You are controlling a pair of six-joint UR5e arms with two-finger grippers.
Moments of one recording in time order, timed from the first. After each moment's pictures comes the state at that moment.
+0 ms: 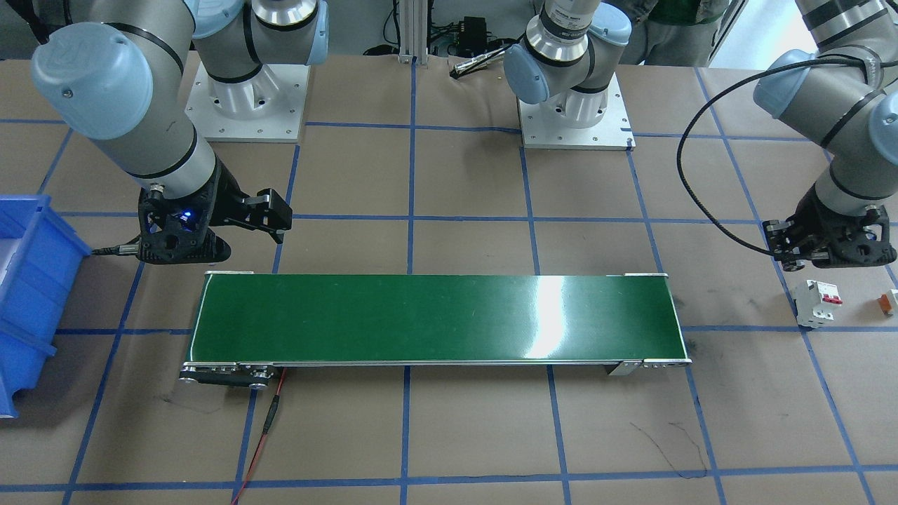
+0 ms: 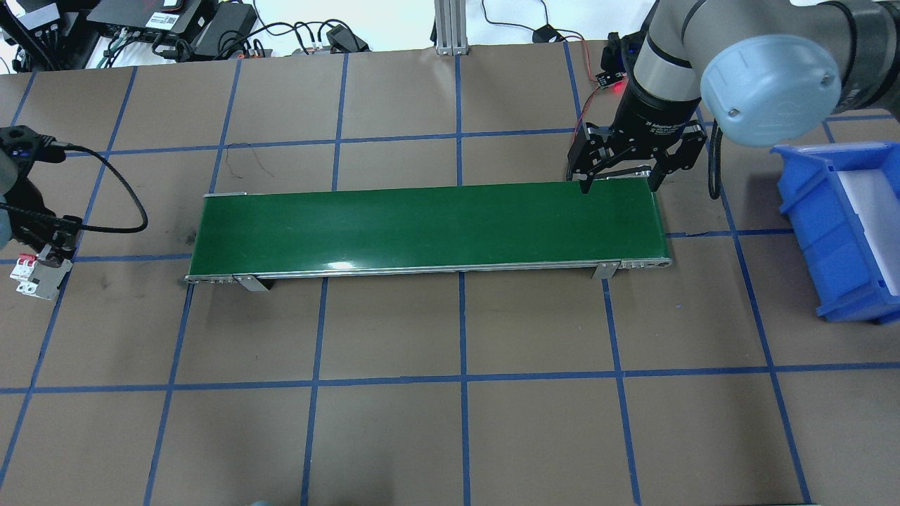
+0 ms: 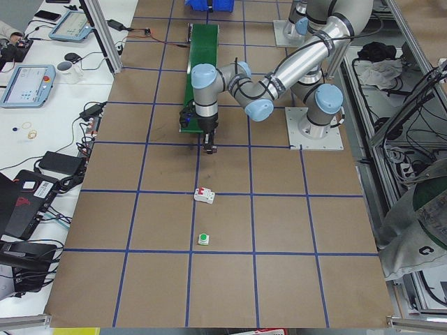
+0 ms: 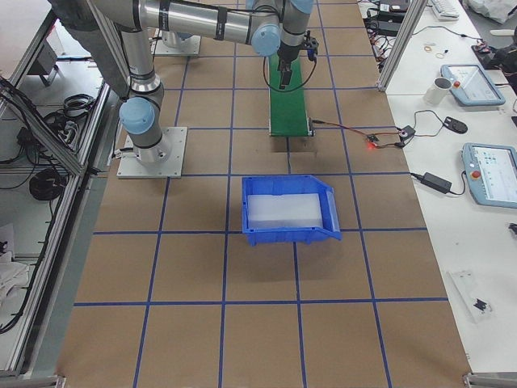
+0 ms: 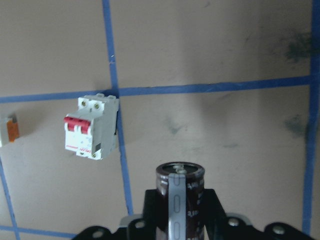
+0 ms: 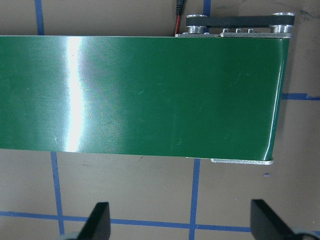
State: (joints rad) left arm -1.01 -1.71 -1.89 -1.01 1.82 0.64; right arm 1.58 -1.43 1.63 -1.66 -1.50 -0.02
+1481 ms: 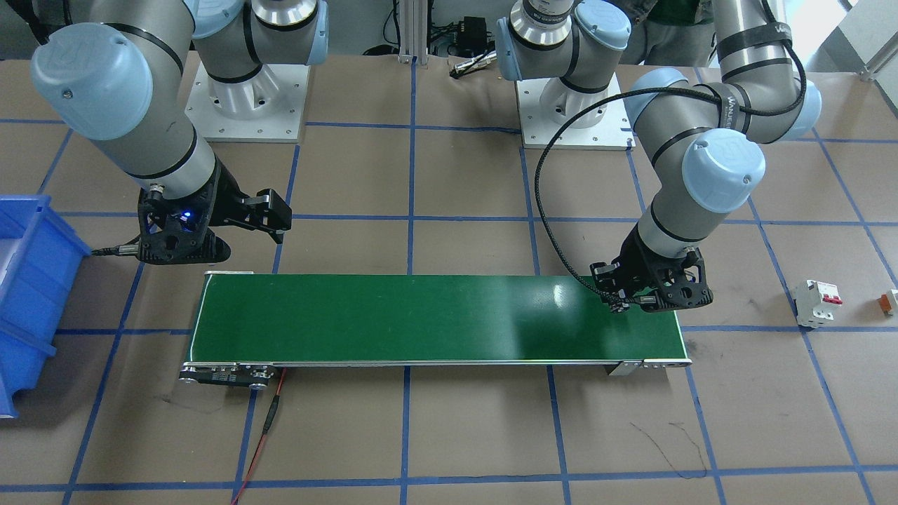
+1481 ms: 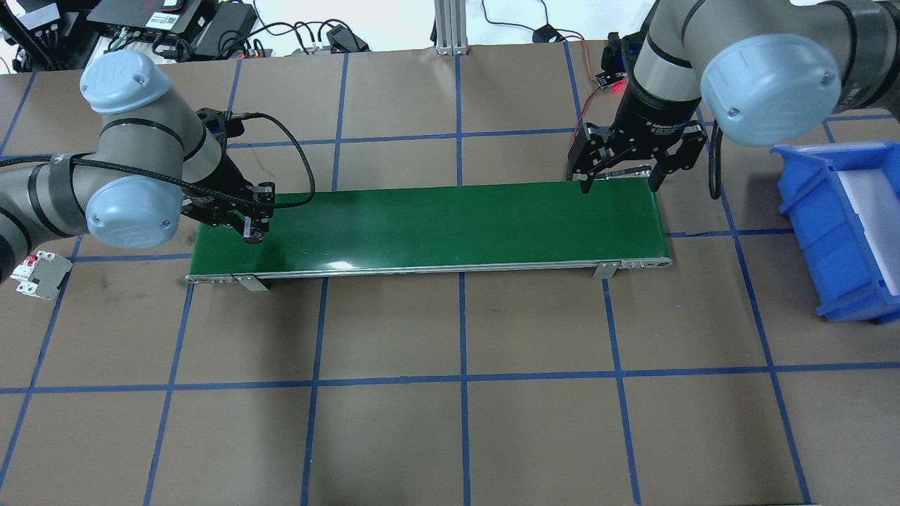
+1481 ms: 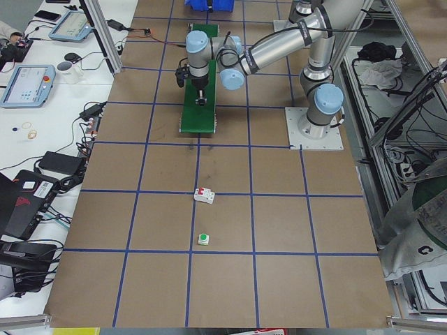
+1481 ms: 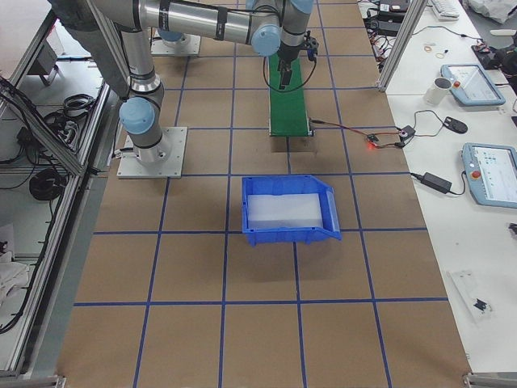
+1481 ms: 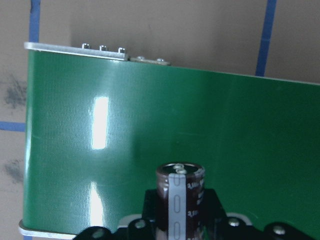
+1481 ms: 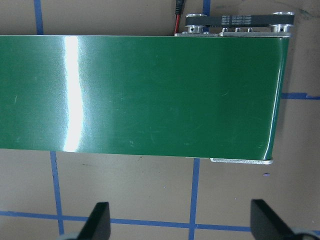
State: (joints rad) left arm -1.41 -1.77 -1.89 -1.05 1.56 0.03; right arm 1.58 -1.43 1.63 -1.66 -1.50 -0.02
